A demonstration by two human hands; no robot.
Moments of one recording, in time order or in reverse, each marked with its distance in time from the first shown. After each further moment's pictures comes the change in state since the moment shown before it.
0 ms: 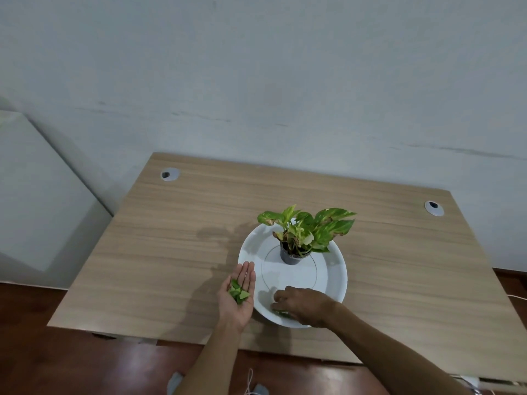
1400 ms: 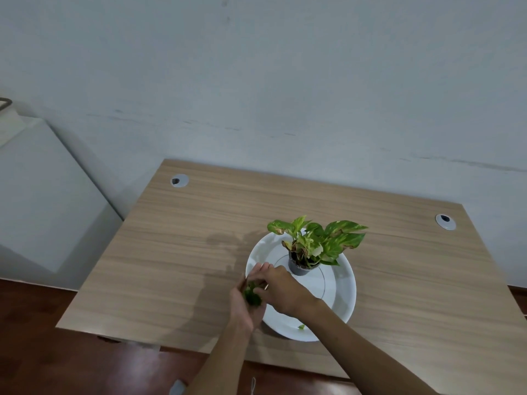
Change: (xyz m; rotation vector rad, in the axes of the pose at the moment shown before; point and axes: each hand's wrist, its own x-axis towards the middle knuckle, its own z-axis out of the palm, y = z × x) left_hand 0.006 -0.004 0.017 0.228 -0.053 -0.089; right_hand 0.047 -0.042 -0.080 0.578 0.352 0.267
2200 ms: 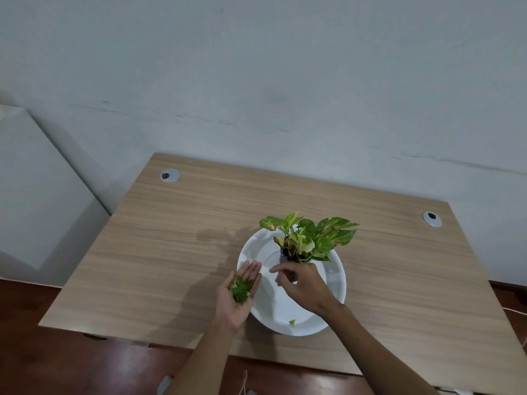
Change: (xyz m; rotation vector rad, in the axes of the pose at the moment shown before) left_hand 0.006 0.006 -0.010 -0.062 -0.038 -0.004; right_hand -0.036 0.055 -0.015 0.301 0.310 0.065
